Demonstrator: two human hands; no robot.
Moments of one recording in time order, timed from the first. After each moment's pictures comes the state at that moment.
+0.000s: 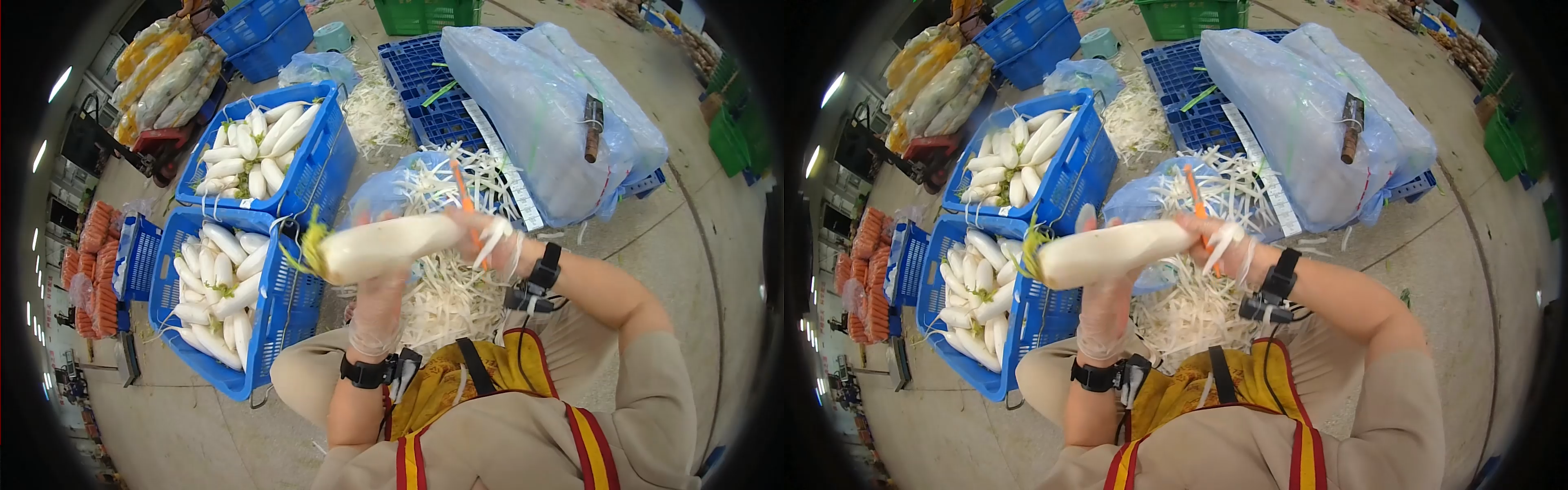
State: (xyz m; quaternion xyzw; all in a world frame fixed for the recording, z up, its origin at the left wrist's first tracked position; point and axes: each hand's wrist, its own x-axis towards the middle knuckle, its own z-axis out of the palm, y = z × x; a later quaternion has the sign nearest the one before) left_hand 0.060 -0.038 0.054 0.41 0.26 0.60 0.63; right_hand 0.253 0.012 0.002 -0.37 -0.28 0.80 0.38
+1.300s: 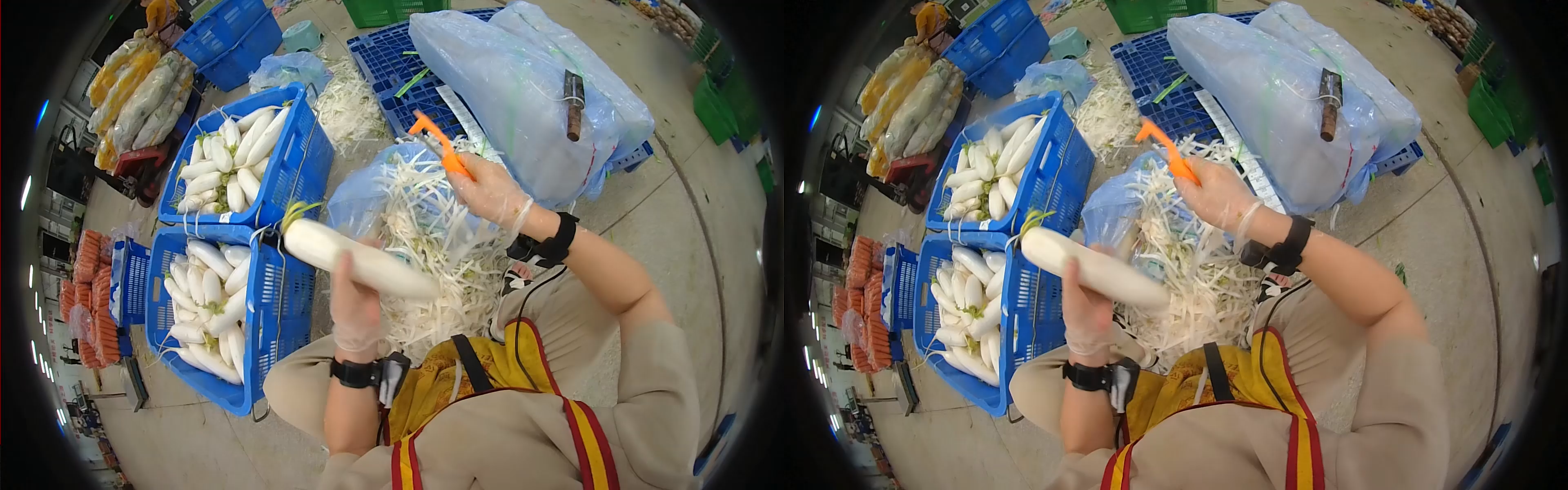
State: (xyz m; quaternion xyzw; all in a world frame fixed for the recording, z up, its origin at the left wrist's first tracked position) left_hand 0.047 -0.025 0.024 0.23 0.33 0.59 0.70; right_hand 0.288 0.024 0.061 -0.63 -0.64 0.31 0.32
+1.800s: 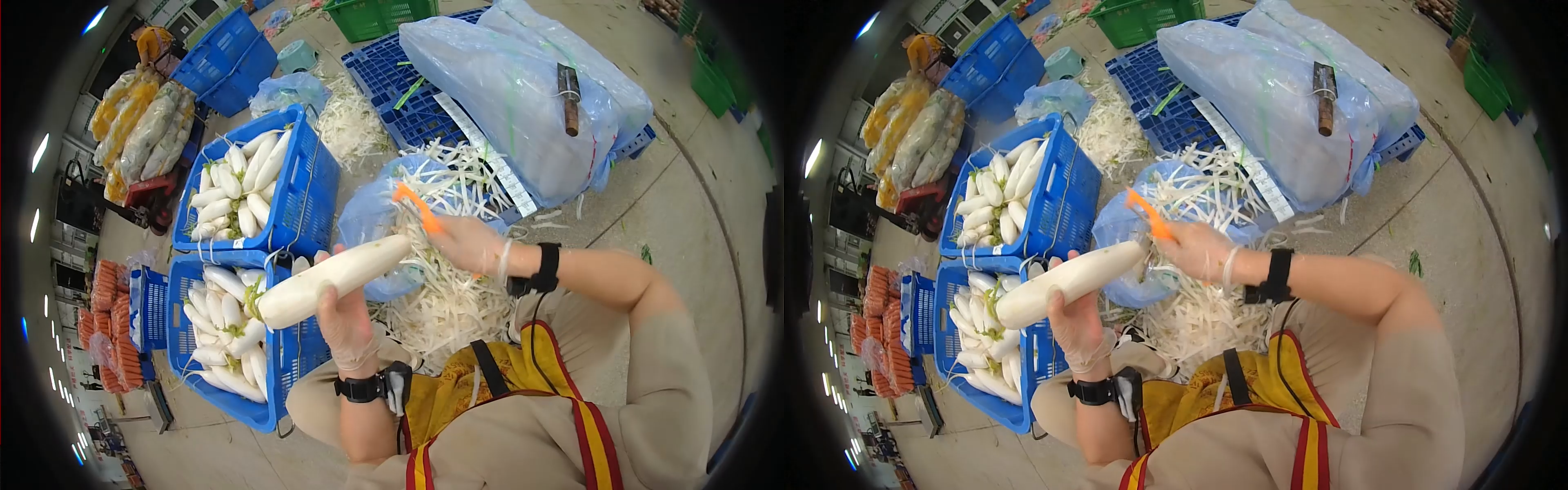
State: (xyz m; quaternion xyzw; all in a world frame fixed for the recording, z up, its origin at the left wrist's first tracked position) left_hand 0.035 -0.016 0.037 0.29 0.23 0.69 0.61; right_hand 0.253 0.002 0.028 -0.55 -0.69 0.36 0.30
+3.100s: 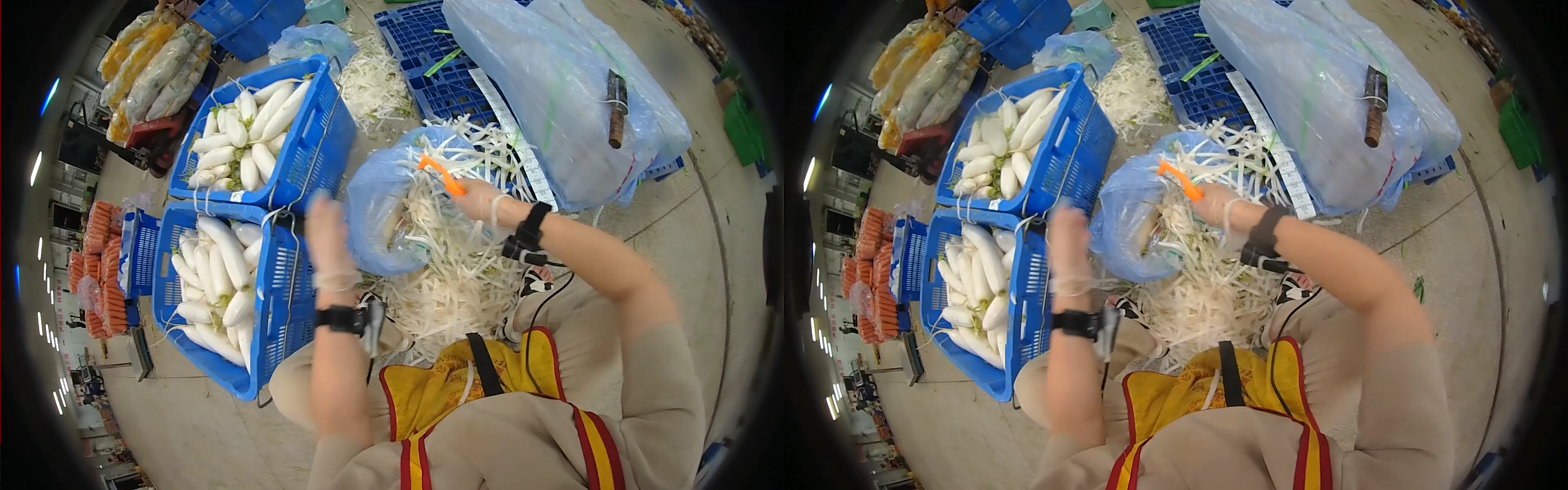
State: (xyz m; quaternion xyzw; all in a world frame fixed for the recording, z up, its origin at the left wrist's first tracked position) left_hand -0.008 0.071 -0.030 0.37 0.53 0.58 0.49; right_hand 0.259 0.093 -0.063 -0.64 -0.59 0.46 0.16
